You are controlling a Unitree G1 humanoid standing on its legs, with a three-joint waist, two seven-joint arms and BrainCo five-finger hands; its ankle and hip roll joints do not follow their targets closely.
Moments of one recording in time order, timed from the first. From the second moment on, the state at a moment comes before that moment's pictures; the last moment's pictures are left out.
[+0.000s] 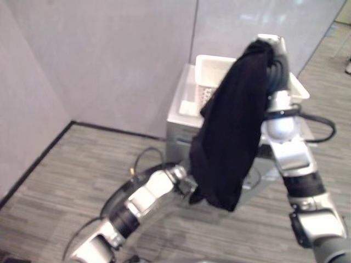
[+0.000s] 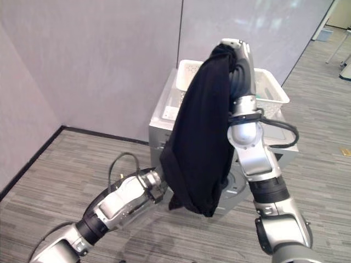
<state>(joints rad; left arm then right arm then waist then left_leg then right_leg) -0.38 0.25 -0.69 0.09 -0.44 0.05 -0.15 -0.62 -0.54 0.12 -0.10 -0.20 -0.04 -0.31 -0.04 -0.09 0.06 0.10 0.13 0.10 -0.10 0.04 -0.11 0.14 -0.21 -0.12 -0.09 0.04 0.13</state>
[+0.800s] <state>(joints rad) -0.29 0.29 -0.57 0.09 -0.48 0.01 -0.07 -0.32 -0.46 0.07 -0.31 -0.15 -0.09 -0.24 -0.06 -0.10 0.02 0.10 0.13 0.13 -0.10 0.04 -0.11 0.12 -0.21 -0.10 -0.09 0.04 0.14</state>
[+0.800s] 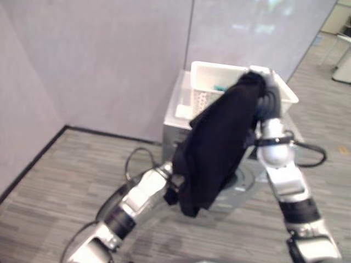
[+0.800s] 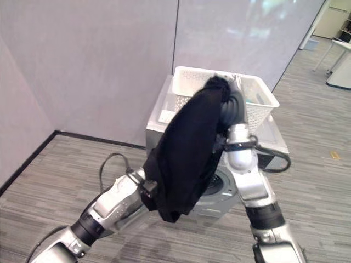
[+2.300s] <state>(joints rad) -0.03 0.41 -0.38 -0.10 -0.50 0.00 -0.13 0.51 -0.48 0.05 0.10 0.00 -0.12 0.20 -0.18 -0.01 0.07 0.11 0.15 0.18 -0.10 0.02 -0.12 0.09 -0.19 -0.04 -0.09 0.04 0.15</state>
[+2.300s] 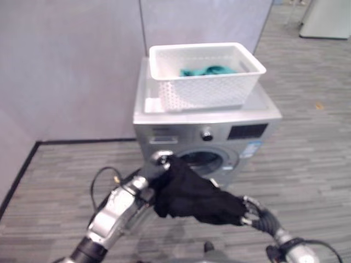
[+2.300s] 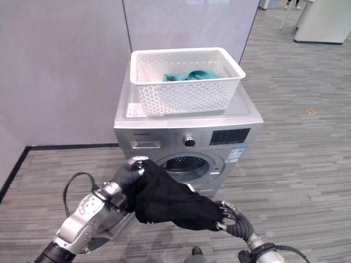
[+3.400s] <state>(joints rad) -0.22 0.29 -0.60 -0.07 -0.53 0.00 -0.14 0.30 -0.44 0.22 0.45 -0.11 -0.10 0.06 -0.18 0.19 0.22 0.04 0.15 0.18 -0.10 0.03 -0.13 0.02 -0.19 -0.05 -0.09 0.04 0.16</state>
